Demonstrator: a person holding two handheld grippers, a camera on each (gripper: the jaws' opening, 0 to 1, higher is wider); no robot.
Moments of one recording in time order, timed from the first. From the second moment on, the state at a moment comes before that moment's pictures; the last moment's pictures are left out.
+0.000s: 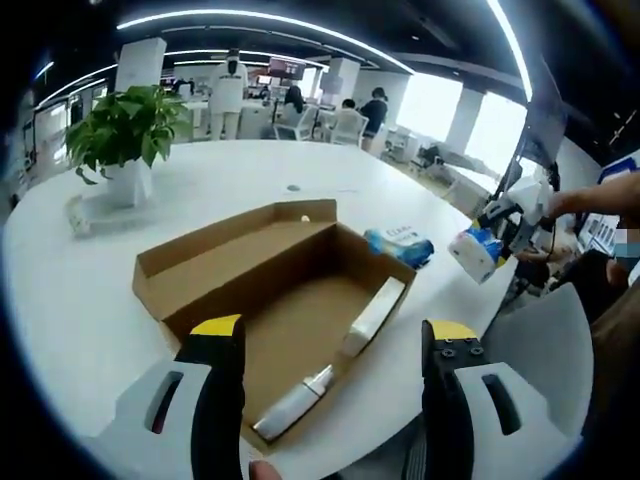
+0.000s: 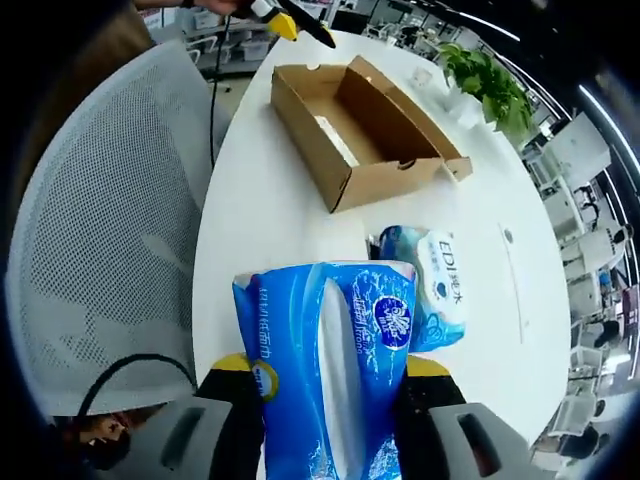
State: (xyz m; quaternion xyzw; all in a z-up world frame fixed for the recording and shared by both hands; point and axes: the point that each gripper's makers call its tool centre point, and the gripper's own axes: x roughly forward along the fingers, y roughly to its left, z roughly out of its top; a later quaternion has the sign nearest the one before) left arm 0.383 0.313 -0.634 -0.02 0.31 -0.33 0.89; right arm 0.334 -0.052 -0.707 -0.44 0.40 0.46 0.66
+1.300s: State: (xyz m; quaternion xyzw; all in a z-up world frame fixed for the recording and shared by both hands) left arm 0.373 0.318 -0.641 -0.01 0.35 -0.30 0.89; right arm 0.436 -0.133 -0.741 -0.44 0.44 0.42 0.66
